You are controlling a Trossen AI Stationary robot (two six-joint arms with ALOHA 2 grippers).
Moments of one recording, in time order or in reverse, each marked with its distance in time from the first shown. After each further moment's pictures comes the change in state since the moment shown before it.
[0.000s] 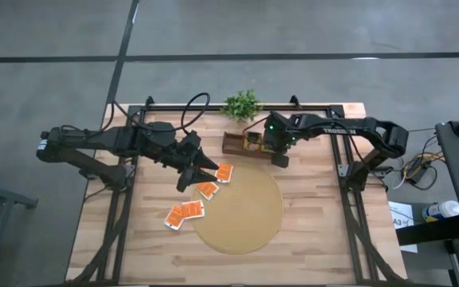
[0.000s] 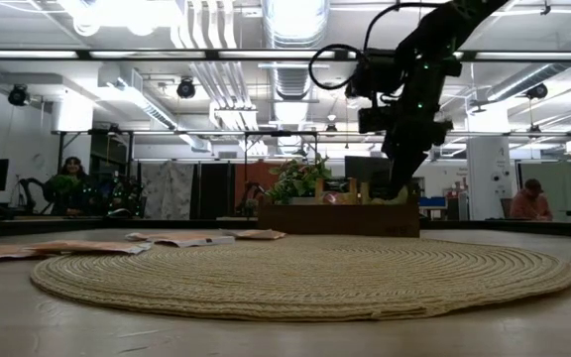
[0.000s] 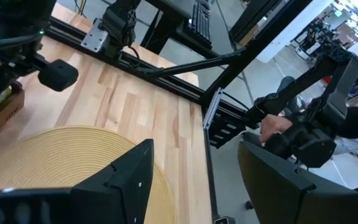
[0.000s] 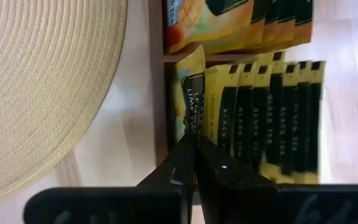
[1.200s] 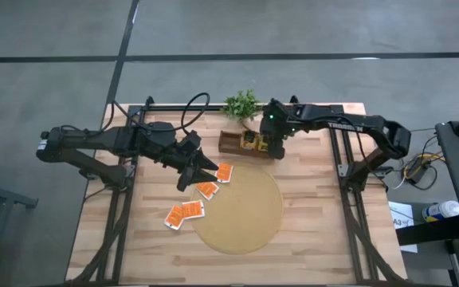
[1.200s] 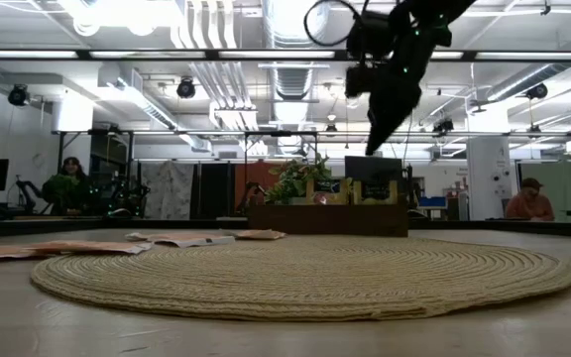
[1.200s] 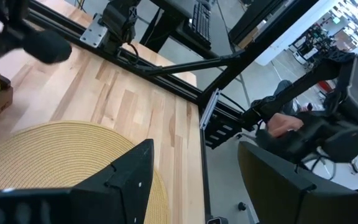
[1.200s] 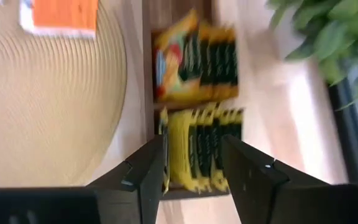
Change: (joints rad) left arm 0.000 0.000 0.000 0.000 0.004 -0.044; right arm 0.002 -0.030 0.177 -0.076 0.008 0.001
